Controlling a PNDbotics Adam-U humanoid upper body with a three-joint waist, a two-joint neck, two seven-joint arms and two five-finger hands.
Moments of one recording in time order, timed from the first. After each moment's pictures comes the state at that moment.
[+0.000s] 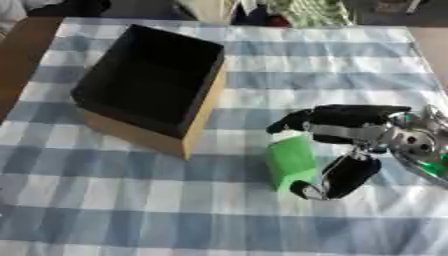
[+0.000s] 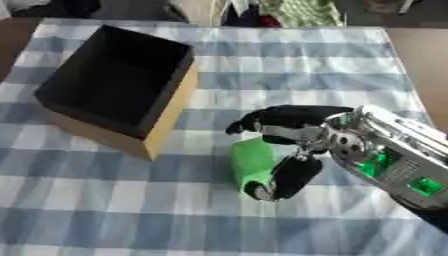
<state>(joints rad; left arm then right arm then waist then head) -0.27 0.33 0.01 -1.99 -0.06 -0.17 0.79 -0.76 -0.88 0.67 -1.99 0.38 0.52 0.72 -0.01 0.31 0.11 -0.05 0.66</state>
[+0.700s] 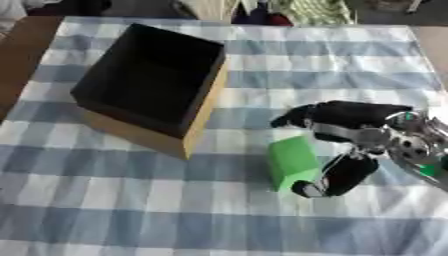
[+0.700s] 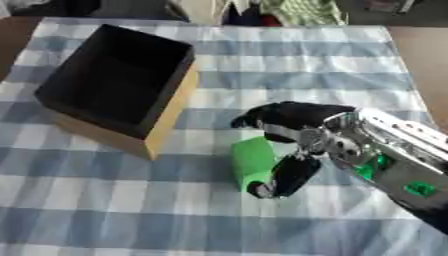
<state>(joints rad) -0.27 0.32 0.01 -1.99 -0.05 -0.17 0.79 -0.77 -0.88 0.70 -1.99 0.46 0.54 0.71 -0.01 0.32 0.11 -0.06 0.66</state>
